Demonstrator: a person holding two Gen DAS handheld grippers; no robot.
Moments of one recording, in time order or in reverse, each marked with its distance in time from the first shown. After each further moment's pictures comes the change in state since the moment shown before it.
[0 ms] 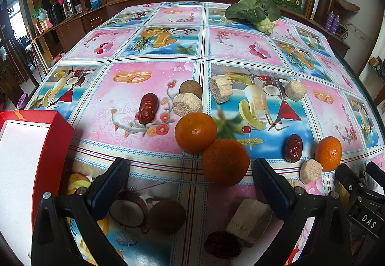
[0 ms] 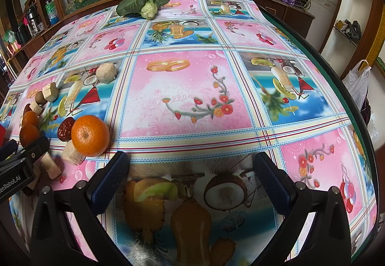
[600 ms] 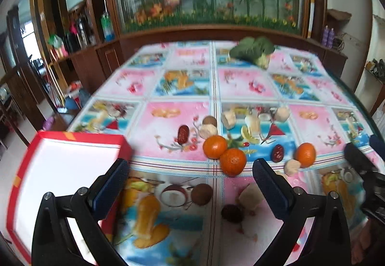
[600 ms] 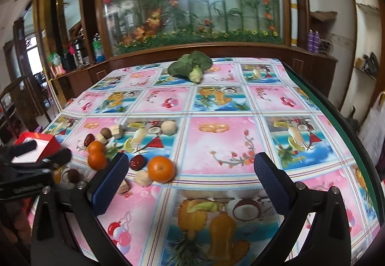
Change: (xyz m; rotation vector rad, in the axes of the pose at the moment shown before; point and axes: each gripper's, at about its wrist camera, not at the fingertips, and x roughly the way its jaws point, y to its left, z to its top) left arm -0.088 0.013 -0.013 0.044 -0.210 0.070; right arm -0.084 0.013 -0.009 -0.082 -0.355 0.229
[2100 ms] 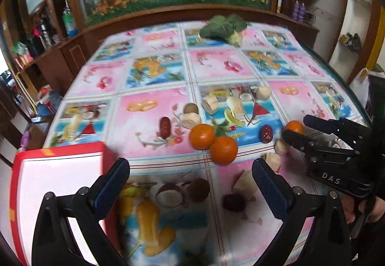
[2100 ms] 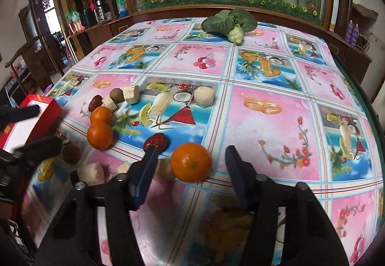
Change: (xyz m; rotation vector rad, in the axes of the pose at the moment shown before) left arm 0.032 0.007 0.012 0.144 0.166 -0.182; right arm 0.074 0.026 0.003 -0.108 0.263 0.132
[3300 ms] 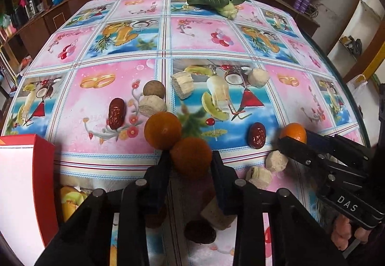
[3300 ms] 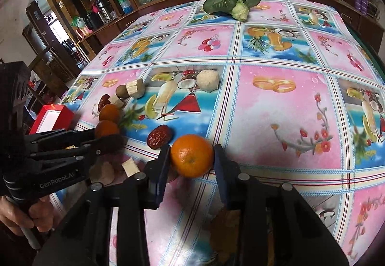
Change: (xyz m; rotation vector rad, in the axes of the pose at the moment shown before) left arm 0.052 -0.021 0.010 -0.079 0.151 -0.107; right arm 0.012 -0.022 0.001 0.104 0.101 0.154
